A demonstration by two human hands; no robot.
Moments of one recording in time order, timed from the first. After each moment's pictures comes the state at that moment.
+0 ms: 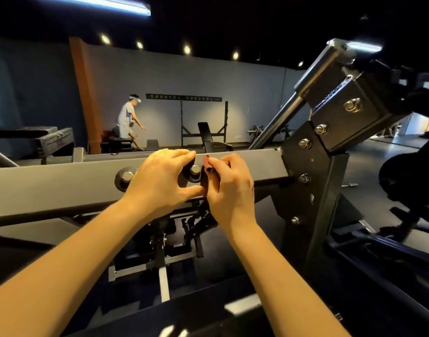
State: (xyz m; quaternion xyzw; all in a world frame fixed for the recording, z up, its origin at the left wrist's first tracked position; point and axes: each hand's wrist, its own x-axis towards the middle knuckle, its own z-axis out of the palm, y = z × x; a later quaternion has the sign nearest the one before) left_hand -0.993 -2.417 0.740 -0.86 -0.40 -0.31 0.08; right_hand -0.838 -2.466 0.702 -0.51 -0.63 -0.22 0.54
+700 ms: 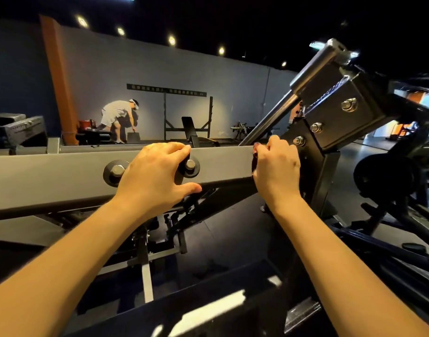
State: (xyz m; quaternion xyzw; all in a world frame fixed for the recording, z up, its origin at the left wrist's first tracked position) left_hand -0.991 -2.424 0.738 -0.85 -0.40 -0.32 0.10; right_hand -0.742 -2.463 0.728 -0.68 -0.53 -0.41 0.30
